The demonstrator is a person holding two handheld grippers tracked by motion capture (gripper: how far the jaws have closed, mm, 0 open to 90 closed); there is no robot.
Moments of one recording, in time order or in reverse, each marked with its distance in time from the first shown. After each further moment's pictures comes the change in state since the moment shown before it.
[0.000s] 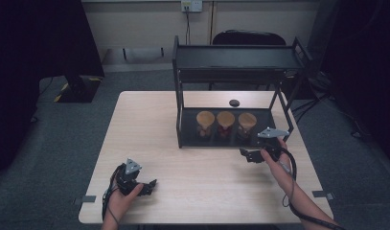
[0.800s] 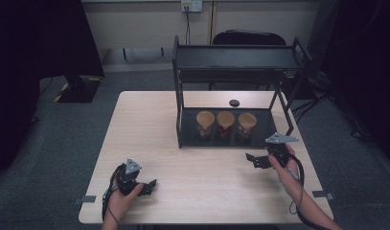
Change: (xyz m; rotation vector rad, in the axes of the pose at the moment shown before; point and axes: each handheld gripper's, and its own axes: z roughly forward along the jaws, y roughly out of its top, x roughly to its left) left arm 0.000 0.000 0.000 0.000 0.000 0.000; right arm -0.007 -0.020 -0.018 0.001 0.014 0.029
